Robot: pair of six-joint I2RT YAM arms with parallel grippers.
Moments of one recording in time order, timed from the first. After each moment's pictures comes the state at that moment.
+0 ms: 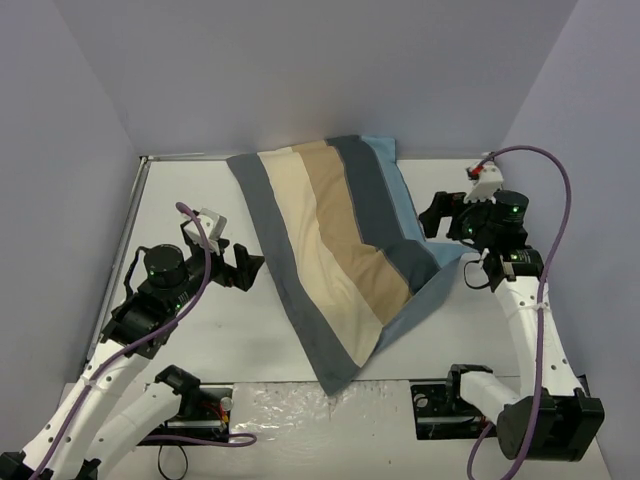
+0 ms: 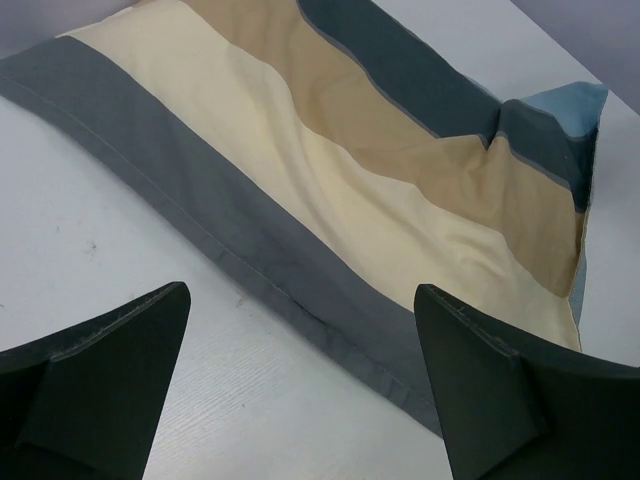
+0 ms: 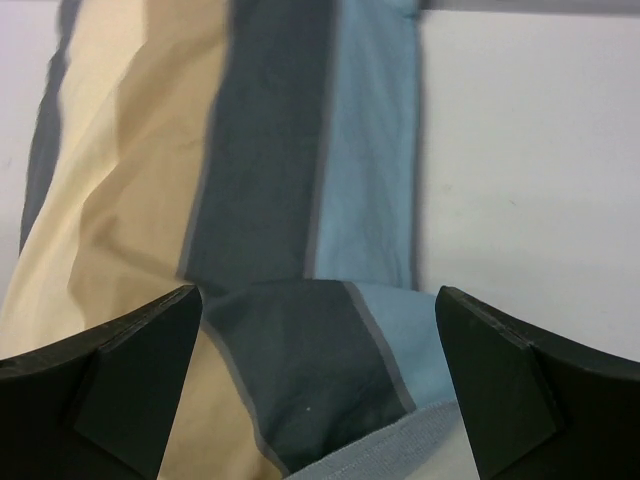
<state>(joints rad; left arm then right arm) -0.45 0.68 0.80 -0.34 0.14 -0.12 -0.07 1.04 0.95 -0.32 -0.29 0.11</state>
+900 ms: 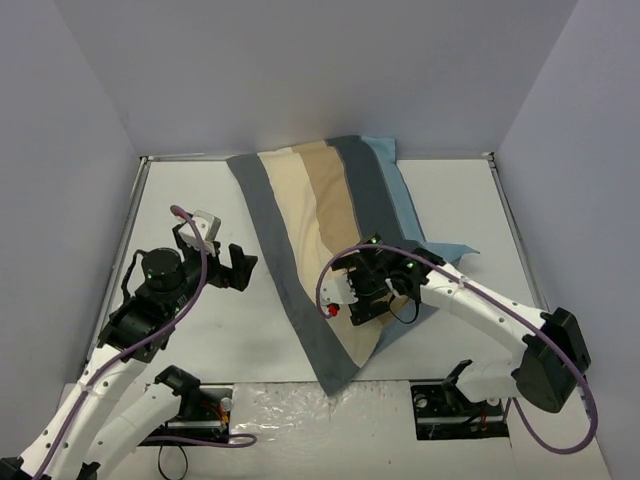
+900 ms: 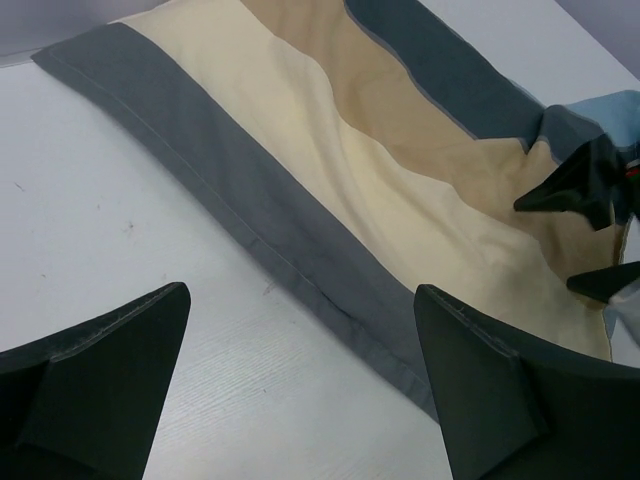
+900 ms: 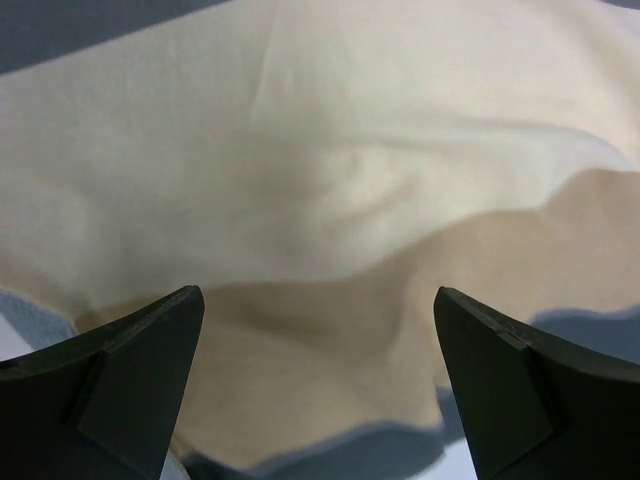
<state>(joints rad) -0.45 0.66 0.80 -0.38 0.06 -0.12 0.75 1.30 0.98 -0.71 -0.20 -1.22</state>
